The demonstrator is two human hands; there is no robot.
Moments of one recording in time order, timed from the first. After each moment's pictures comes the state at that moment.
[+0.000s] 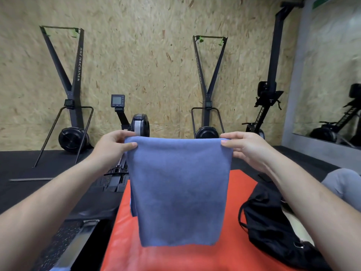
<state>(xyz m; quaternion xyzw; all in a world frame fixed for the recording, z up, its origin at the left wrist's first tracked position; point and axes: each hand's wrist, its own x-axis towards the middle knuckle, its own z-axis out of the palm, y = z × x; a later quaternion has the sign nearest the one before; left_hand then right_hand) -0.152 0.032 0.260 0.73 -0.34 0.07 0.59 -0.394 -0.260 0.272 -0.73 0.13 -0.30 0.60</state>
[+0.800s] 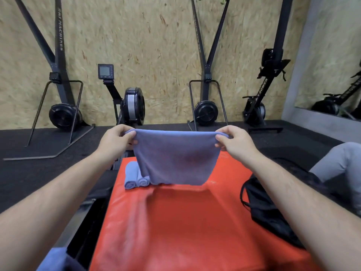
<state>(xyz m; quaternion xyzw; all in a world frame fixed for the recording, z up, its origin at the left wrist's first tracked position) -0.086 -0.038 0.187 0.75 -0.30 0.03 0.59 -0.314 -0.304 0.182 -0.81 0.22 -0.38 0.40</state>
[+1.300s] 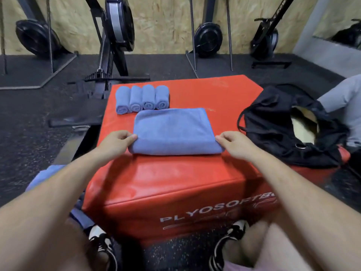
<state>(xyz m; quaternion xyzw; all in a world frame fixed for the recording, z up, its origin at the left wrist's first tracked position) -0.134 0.003 -0.034 0.88 -0.29 -0.12 0.36 -0.378 -0.294 -0.034 -0.92 0.26 -0.10 0.29</state>
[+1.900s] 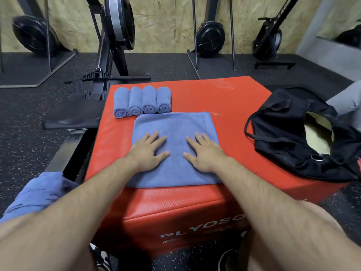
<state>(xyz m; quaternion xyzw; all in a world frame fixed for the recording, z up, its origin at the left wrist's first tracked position) -0.133 -0.068 -0.082 0.89 -0.44 -0.11 0.09 -0.287 -0.250 -0.071 -0.97 0.22 0.08 0.07</state>
